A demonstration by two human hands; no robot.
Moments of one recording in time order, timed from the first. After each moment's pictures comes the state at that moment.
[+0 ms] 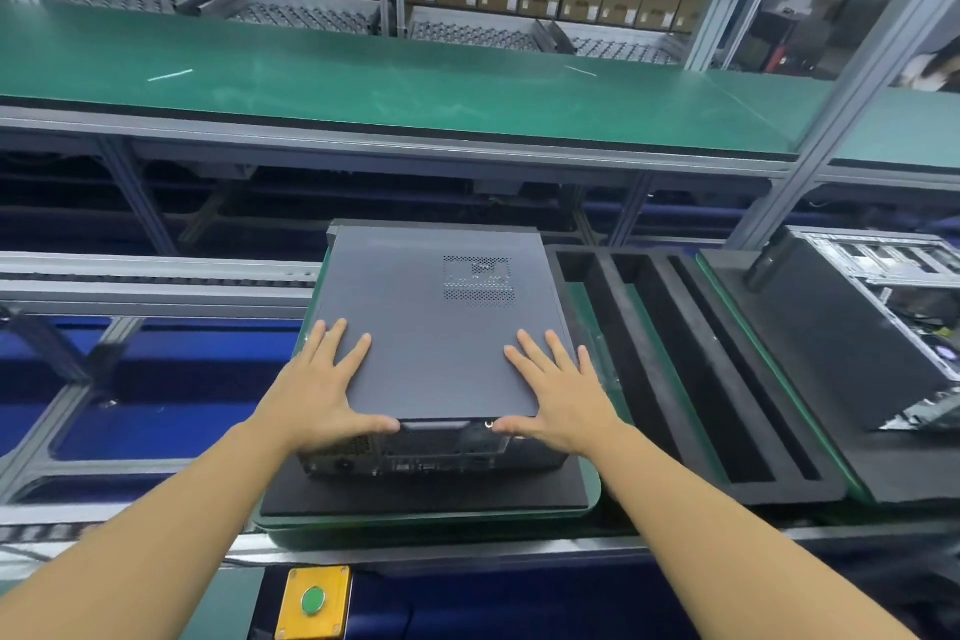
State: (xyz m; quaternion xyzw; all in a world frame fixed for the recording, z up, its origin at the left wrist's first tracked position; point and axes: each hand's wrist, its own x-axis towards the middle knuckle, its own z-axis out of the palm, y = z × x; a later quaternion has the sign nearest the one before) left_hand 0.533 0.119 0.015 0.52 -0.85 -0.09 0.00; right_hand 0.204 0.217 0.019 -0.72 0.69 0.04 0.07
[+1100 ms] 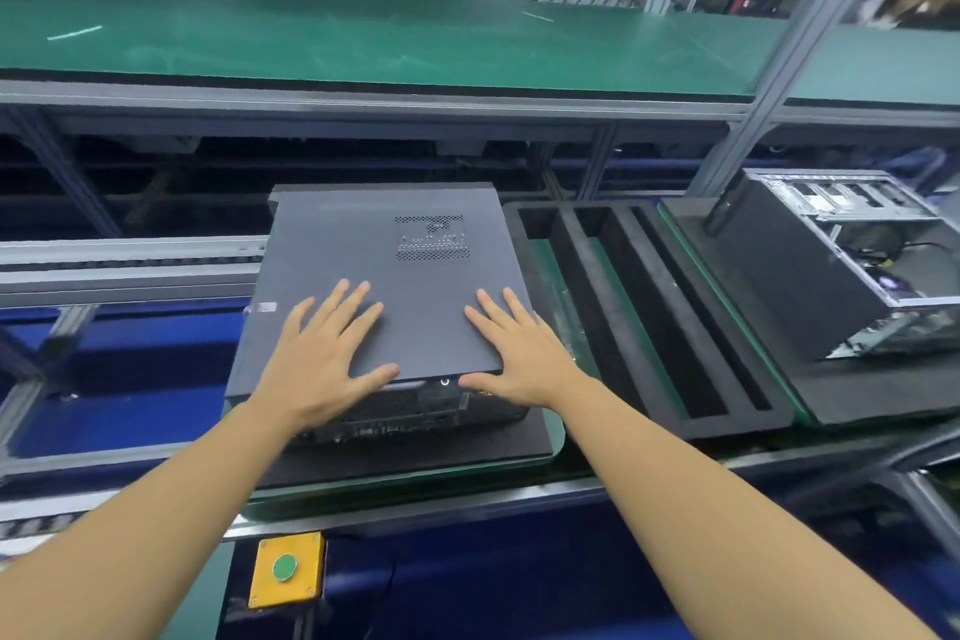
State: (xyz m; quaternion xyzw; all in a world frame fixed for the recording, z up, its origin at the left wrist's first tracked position) left_hand 0.482 0.144 0.025 0.41 -0.91 0.00 0.09; right_hand 0.199 0.224 0.022 -0.73 0.67 -0.02 0.13
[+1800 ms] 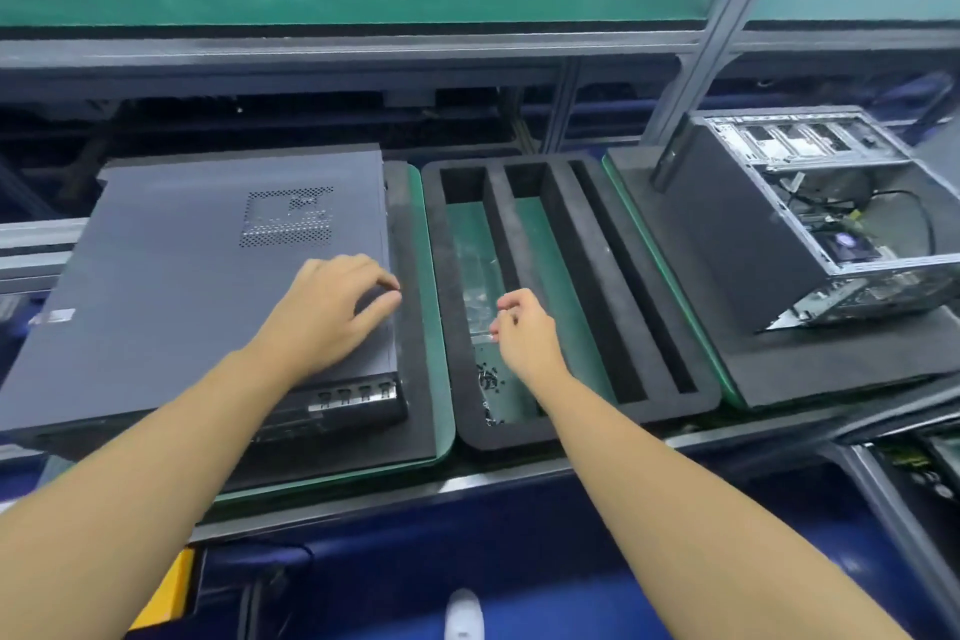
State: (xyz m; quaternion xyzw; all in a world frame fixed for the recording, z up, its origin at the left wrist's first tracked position) left_hand 0.281 0.149 0.048 0.34 -0.92 -0.11 0.16; right_hand 0.048 0.246 -0.029 -0.35 0.78 -0.39 0.35
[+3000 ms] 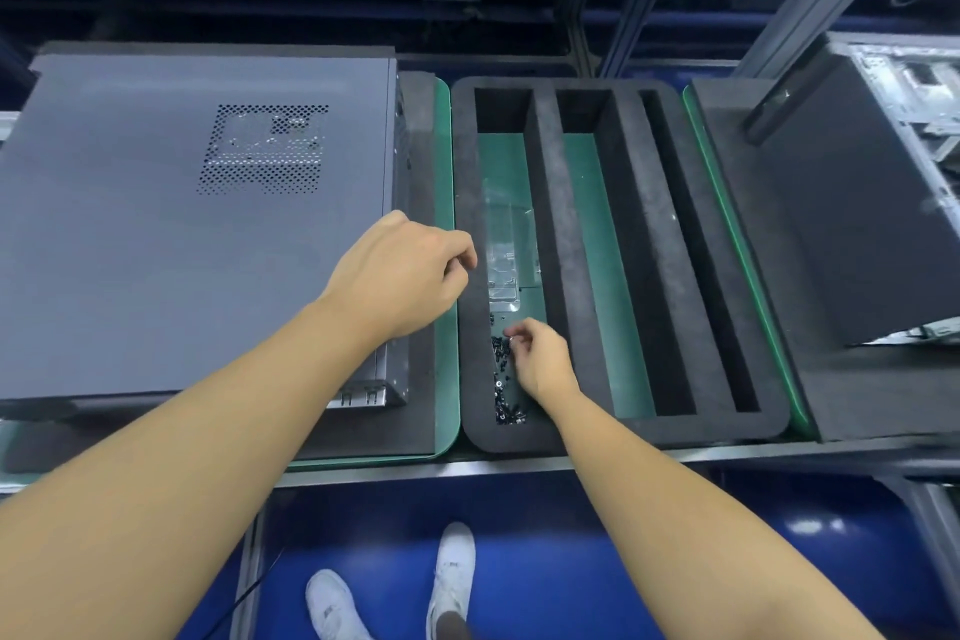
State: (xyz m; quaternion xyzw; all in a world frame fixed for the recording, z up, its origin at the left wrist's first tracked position) left_hand 0.197 0.137 0.022 0.39 -0.91 -0.12 0.09; right_hand 0.020 0.230 -0.165 -0.45 0.82 -0.18 0.31
